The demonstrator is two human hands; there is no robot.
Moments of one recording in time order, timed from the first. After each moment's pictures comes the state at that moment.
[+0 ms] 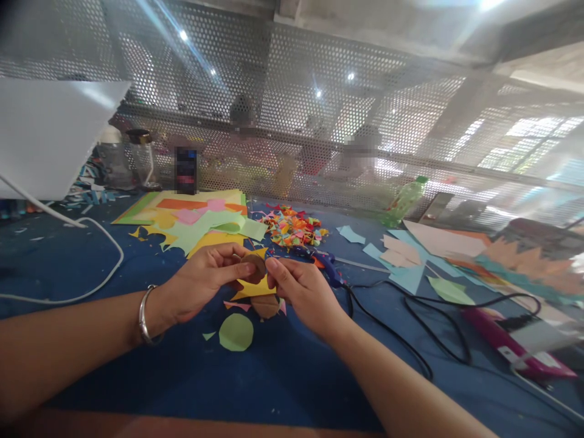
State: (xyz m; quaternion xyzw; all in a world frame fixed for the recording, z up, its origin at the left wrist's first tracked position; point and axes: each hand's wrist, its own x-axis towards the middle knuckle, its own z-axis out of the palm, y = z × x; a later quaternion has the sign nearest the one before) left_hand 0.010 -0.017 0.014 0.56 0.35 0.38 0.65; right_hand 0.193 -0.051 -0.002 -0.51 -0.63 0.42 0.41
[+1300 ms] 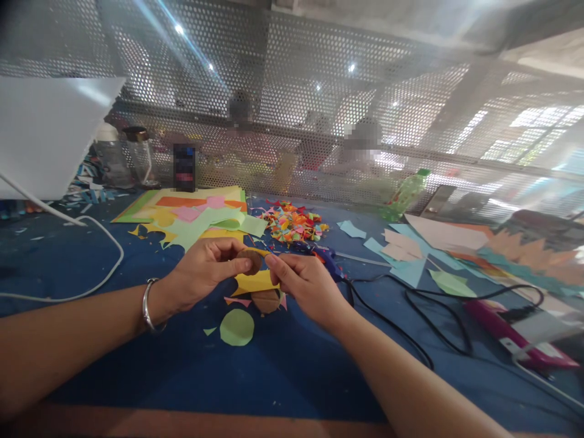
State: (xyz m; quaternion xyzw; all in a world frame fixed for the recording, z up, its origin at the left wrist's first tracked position) left_hand 0.005 -0.007 0.005 0.63 0.31 0.39 0.60; right_hand 0.205 -0.045 -0.007 -0.52 -0.67 0.36 0.39
